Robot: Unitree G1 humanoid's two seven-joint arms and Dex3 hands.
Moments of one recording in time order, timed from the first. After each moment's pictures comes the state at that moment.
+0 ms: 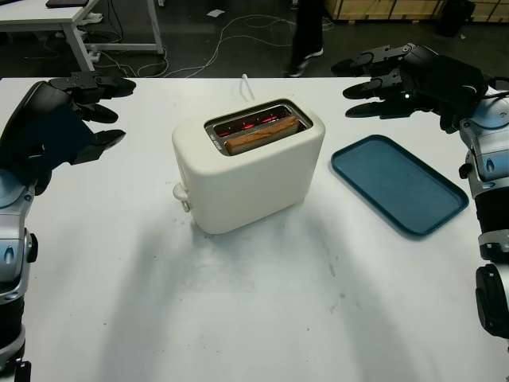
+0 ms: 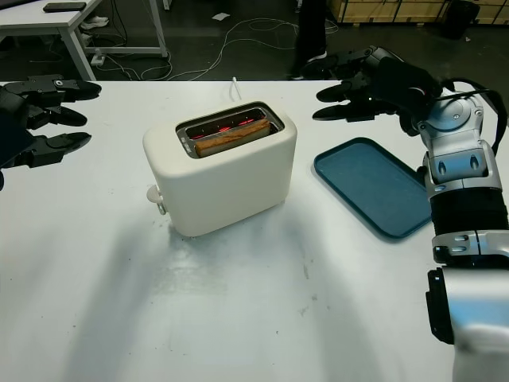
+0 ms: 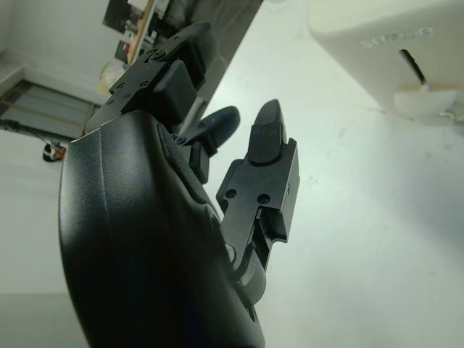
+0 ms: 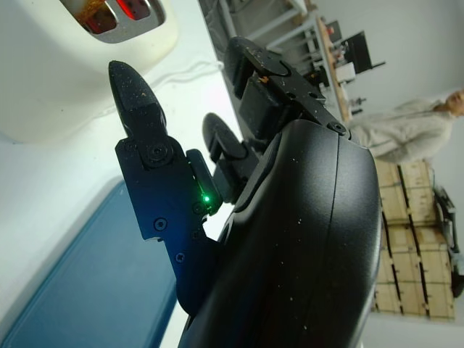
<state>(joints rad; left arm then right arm) -0.36 0.64 0.16 -0.41 0.11 0.60 -0.37 -0.87 -0.61 0.04 0.53 -0.07 0.02 0.63</state>
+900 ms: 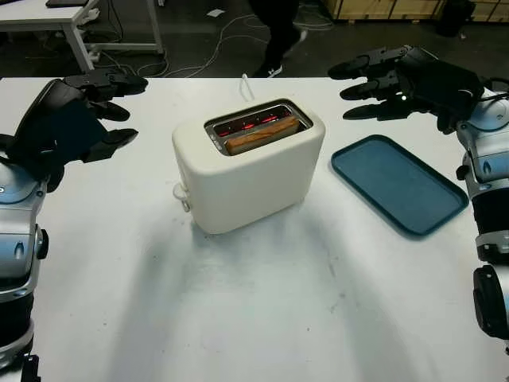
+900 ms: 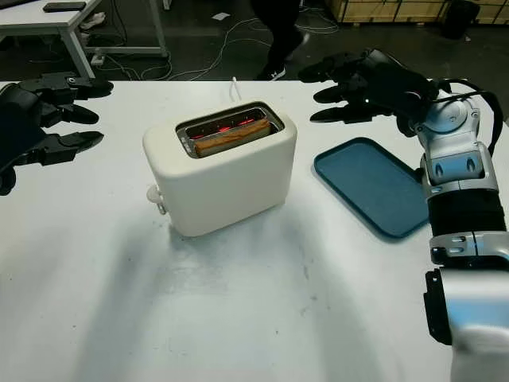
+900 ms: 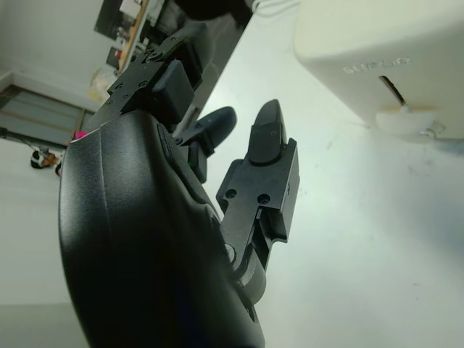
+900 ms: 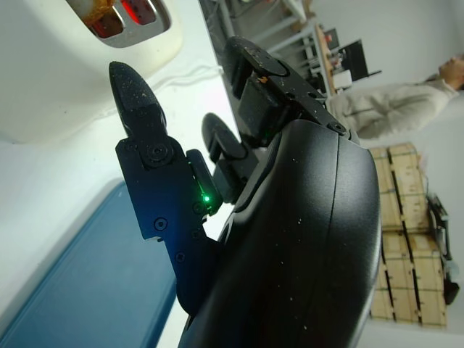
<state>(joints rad) -0.39 0.62 0.14 -0.41 0.09 0.63 -0.37 -0.87 -0.60 0.04 0.53 -0.09 -0.01 0.63</state>
